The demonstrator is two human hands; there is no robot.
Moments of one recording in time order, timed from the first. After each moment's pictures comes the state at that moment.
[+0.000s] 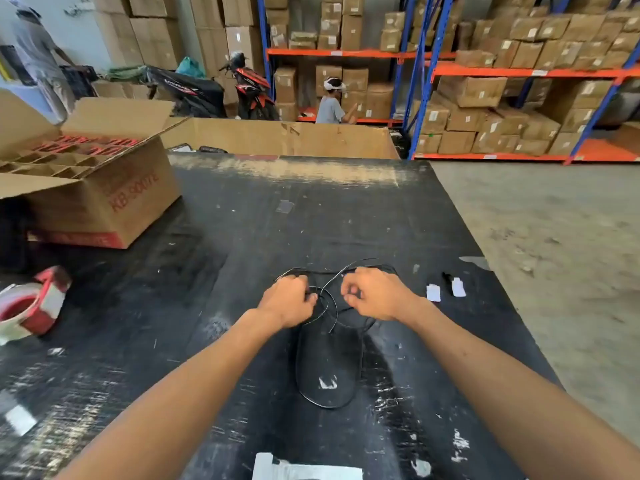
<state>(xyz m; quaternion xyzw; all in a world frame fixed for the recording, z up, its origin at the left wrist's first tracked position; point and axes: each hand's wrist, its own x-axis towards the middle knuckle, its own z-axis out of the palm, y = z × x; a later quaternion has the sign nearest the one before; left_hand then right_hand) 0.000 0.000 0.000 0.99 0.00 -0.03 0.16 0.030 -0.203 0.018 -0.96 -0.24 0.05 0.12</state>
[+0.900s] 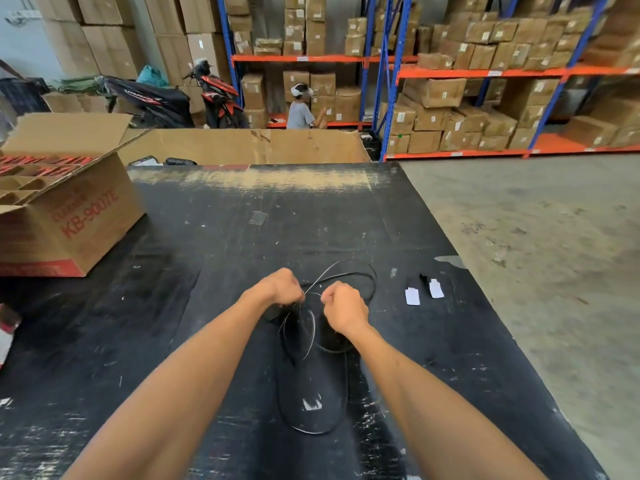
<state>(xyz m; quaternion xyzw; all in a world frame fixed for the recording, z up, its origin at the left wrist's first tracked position) 0.061 -0.005 -0.003 0.95 0.05 -0.20 0.25 0.036 -0.158 -0.048 -0.95 0.03 0.06 0.31</state>
